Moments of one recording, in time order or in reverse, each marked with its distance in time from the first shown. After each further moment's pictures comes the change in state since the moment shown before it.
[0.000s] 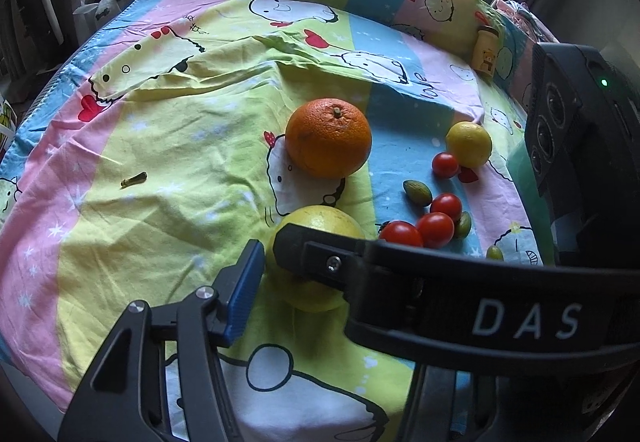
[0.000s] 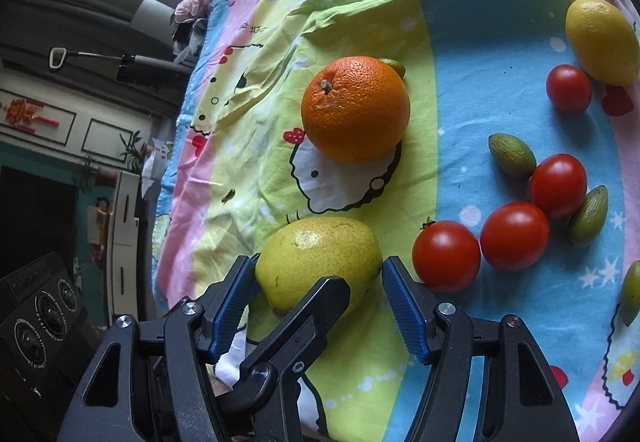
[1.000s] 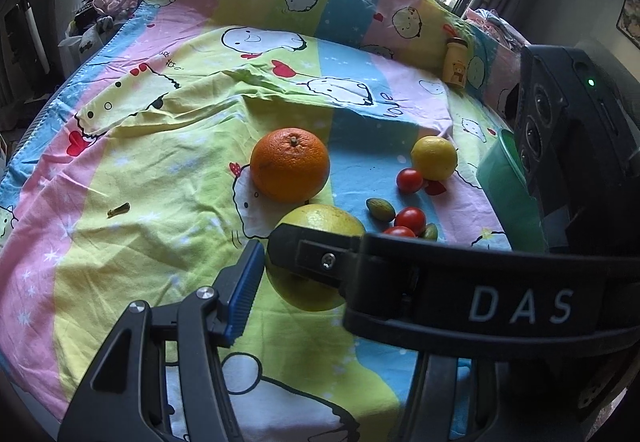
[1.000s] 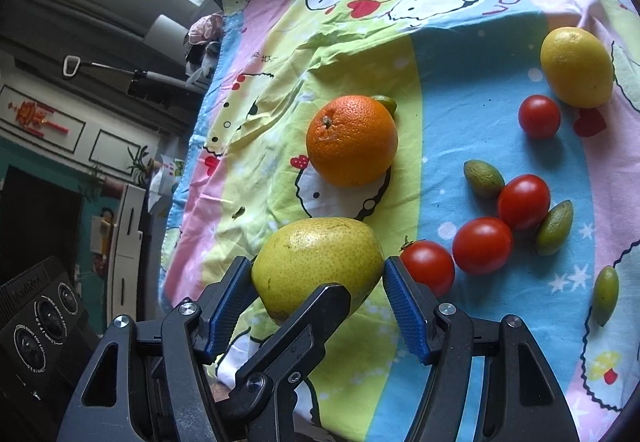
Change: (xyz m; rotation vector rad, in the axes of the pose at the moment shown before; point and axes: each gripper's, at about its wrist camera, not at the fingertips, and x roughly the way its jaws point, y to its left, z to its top) left arm -0.016 -0.021 0.000 0.068 -0.095 -0.052; right arm -0.029 -0.002 -0.004 -0.032 -0.097 0.009
